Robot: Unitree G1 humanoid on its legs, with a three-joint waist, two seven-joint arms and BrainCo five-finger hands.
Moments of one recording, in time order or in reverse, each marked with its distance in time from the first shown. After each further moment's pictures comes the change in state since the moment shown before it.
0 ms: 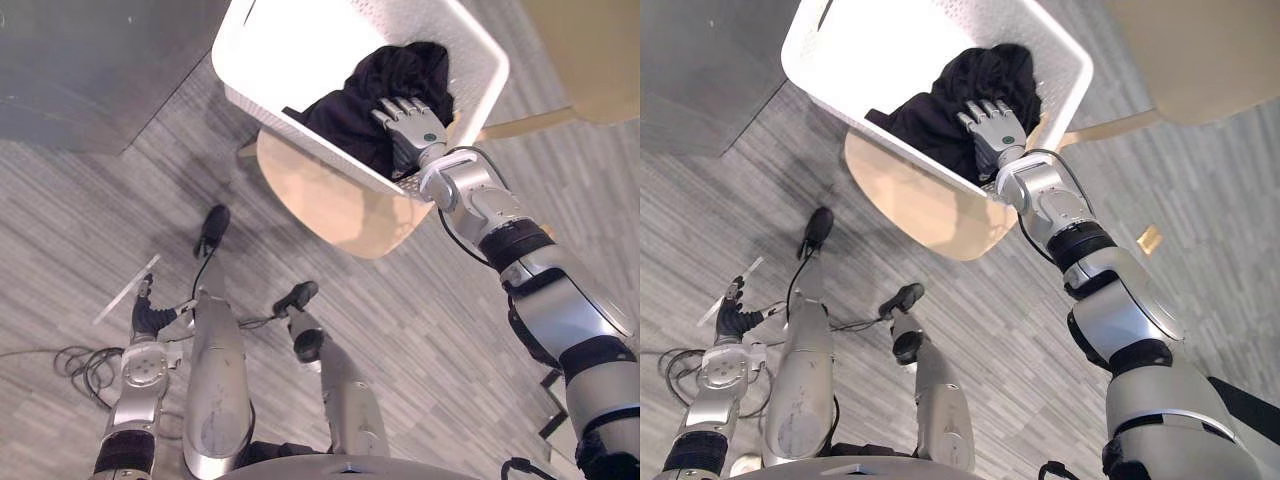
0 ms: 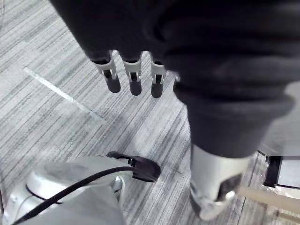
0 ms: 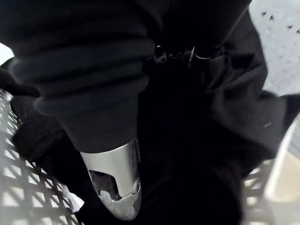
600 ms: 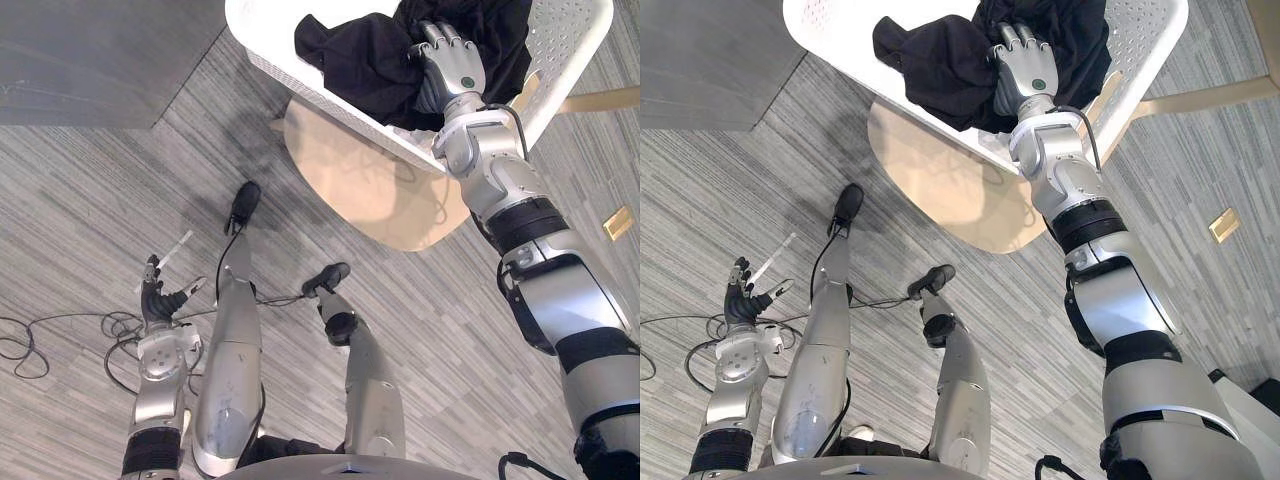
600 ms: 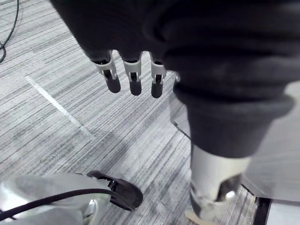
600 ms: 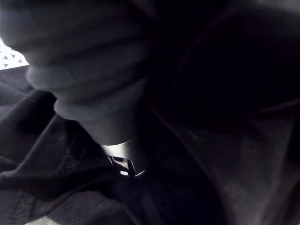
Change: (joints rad) left arm 0.000 -0.141 0.063 -0.138 -0.041 -0.025 0.019; right arm -0.013 0.023 -0.168 -0.081 0.002 0.057 -0.076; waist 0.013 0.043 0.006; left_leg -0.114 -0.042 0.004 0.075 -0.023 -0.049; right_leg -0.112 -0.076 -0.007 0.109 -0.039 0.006
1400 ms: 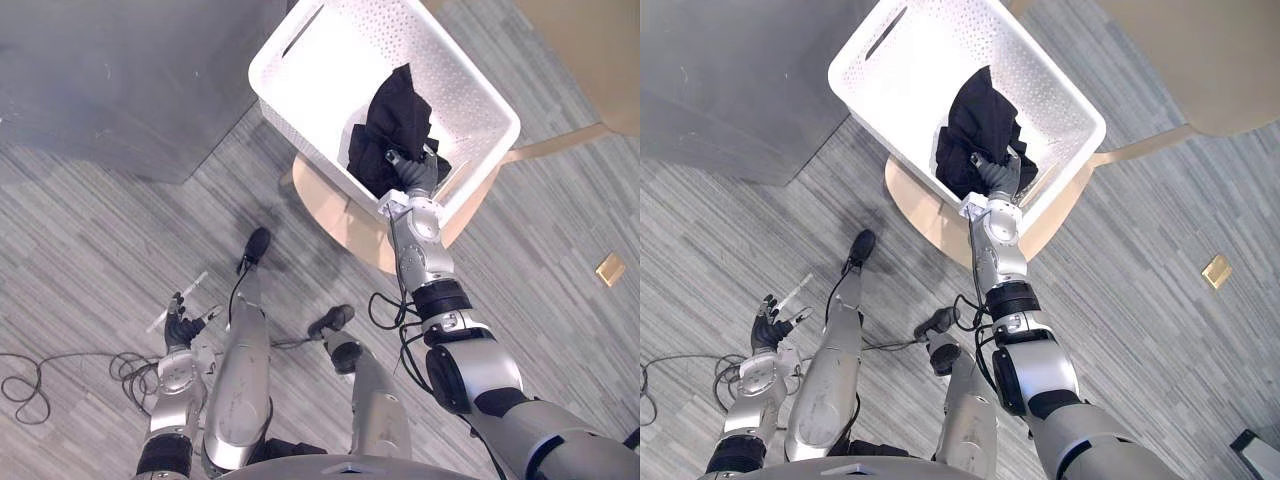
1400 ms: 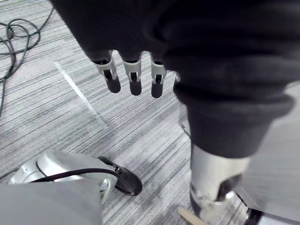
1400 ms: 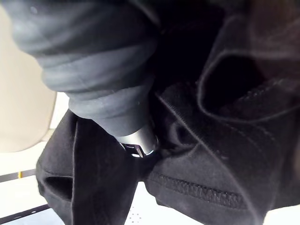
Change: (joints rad) left arm 0.000 0.013 -0.064 0.239 -0.127 0.033 0.000; right arm 0.357 0.453 -0.507 -0.069 1.249 -0.200 -0.089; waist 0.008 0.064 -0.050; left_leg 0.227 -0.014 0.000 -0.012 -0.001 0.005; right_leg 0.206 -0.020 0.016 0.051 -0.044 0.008
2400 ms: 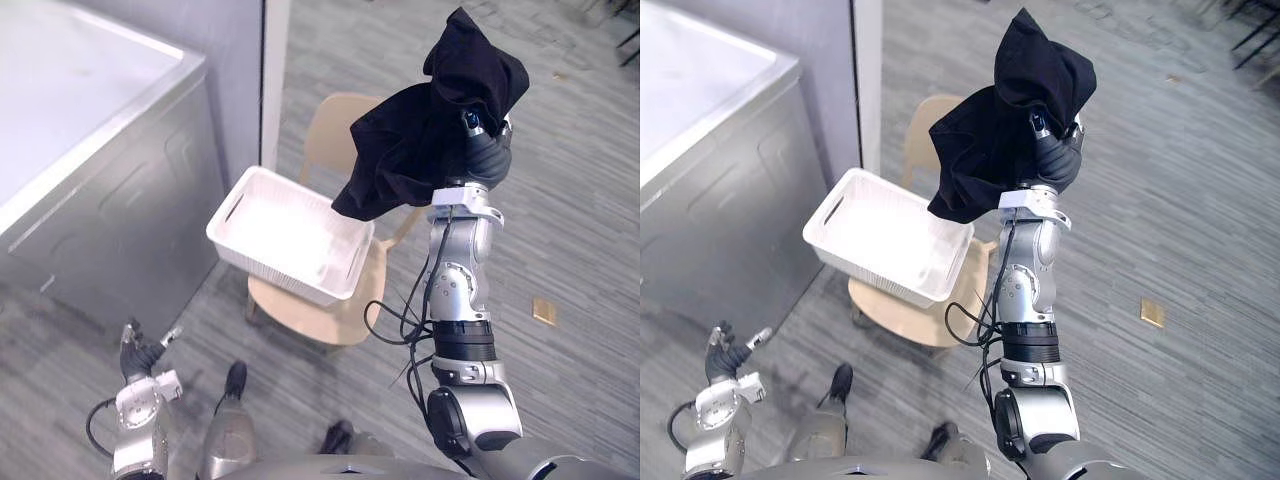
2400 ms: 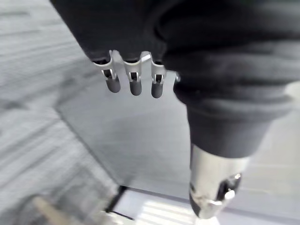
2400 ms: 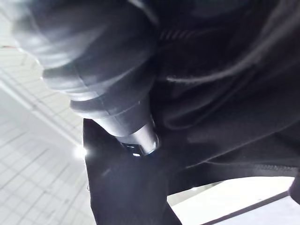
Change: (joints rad) left arm 0.136 0.006 0.144 -0.233 -0.039 0.012 0.002; right arm 0.239 0.053 -0.107 -0.677 0.278 -0.063 0.131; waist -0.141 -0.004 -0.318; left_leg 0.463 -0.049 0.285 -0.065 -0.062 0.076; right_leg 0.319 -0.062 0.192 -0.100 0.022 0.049
